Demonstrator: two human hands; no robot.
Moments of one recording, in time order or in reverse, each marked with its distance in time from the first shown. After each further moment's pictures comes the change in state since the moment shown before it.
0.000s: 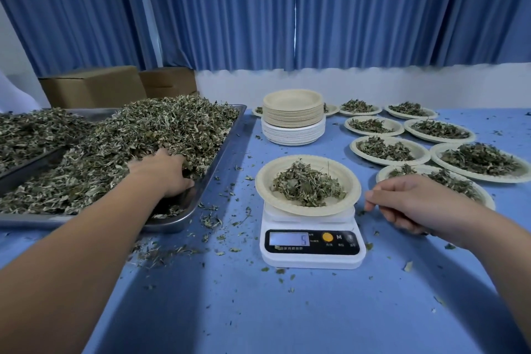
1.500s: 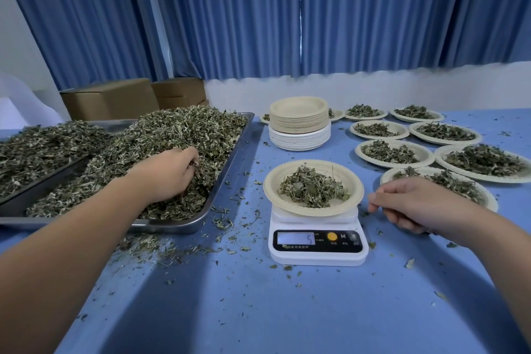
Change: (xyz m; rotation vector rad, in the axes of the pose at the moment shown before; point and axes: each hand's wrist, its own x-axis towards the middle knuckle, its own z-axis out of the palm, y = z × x) left_hand -0.023 -0.027 -0.018 -0.147 0.247 0.351; right_hand -0.003 0.000 0.000 -0.021 0.009 -0.018
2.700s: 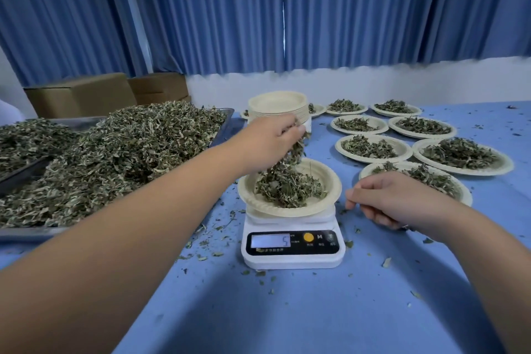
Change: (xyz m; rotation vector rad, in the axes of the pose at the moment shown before) left_hand 0.035 0.181 -0.036 -0.597 0.087 0.351; right_hand 0.003 0.001 -0.003 -0.003 -0.024 -0.022
